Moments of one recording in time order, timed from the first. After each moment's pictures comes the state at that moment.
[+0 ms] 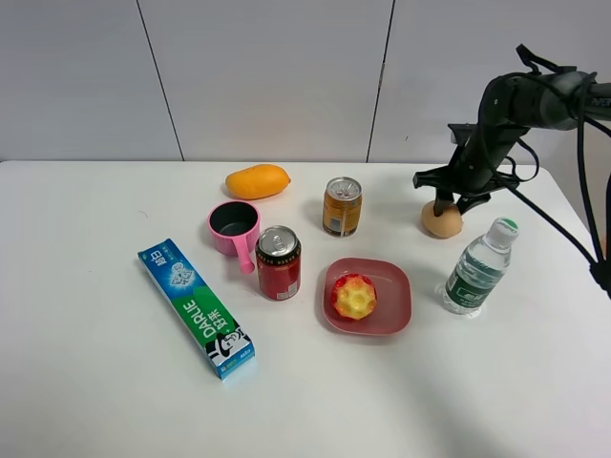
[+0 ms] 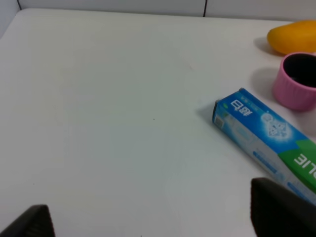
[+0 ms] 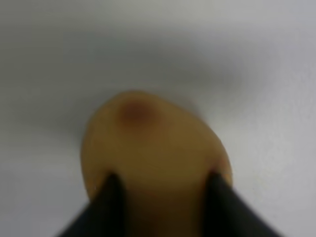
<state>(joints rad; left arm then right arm) 0.03 -0.01 -0.51 0.11 1.06 -0.12 0.07 2.19 -1.62 0.04 0.85 0.05</state>
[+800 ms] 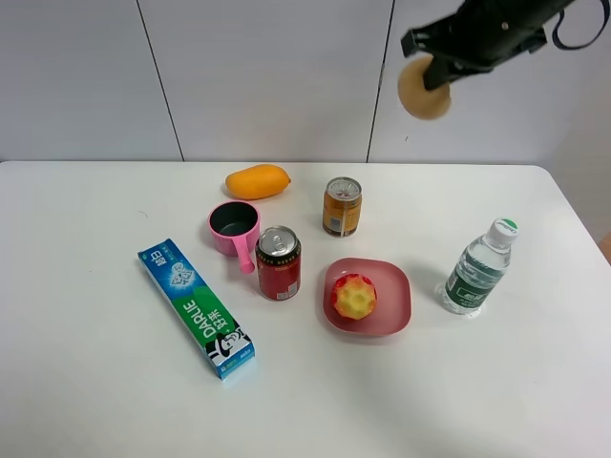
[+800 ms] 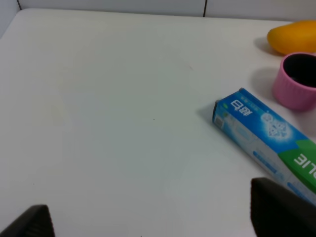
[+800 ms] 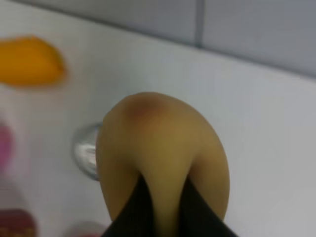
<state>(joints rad) 0.03 -0.01 -0.51 0.11 1.06 -0.12 0.29 1.70 -1.70 0.12 0.92 -0.03</state>
